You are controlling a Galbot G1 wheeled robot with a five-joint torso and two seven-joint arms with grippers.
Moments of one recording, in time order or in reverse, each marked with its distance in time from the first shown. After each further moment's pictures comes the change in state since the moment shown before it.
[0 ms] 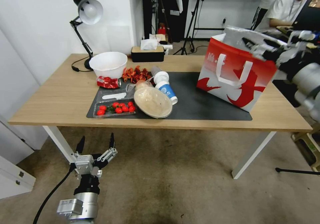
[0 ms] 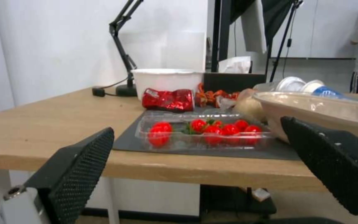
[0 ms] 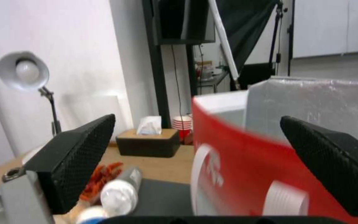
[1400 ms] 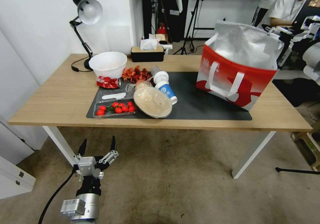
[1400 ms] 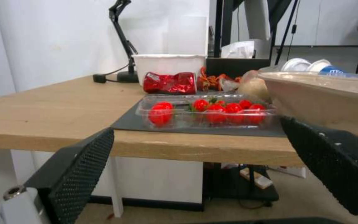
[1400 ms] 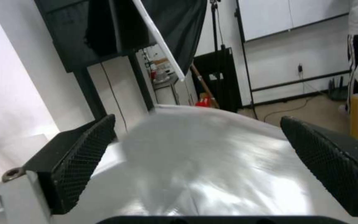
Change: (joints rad) left arm -0.008 0.008 0.021 0.041 0.012 0.004 -0.033; right arm 0.713 -0.050 -0.481 -0.544 0.264 -0.113 -0.095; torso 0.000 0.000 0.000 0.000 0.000
